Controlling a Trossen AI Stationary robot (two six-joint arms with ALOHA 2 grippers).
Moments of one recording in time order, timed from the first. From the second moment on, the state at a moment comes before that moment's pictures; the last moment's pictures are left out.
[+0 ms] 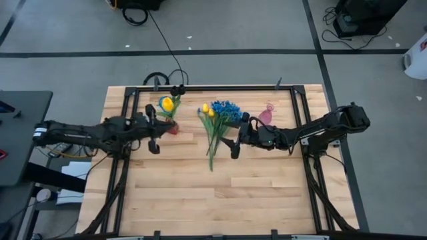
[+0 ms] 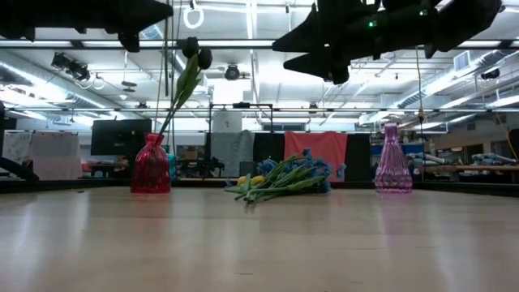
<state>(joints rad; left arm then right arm) -0.02 0.56 0.35 0.36 -0.21 0.04 0.08 1.47 0.64 0.76 0.41 0.08</state>
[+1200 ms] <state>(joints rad) 0.18 0.35 0.20 0.36 -0.72 0.25 -0.11 1.47 0.64 0.80 0.16 0.07</state>
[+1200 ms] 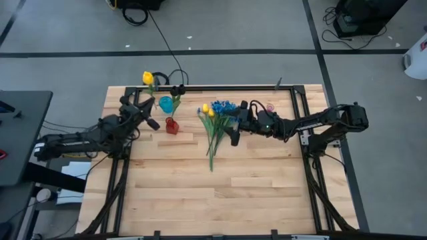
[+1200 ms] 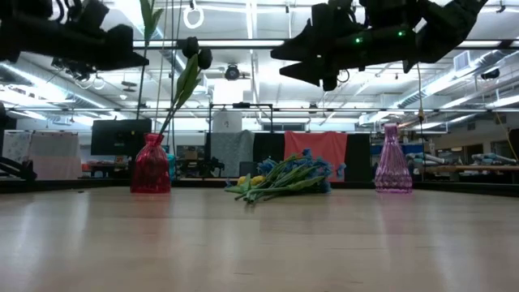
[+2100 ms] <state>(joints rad) -0.11 0.38 0.26 0.08 -0.33 -0.03 0.03 1.45 0.73 0.60 0.23 0.16</state>
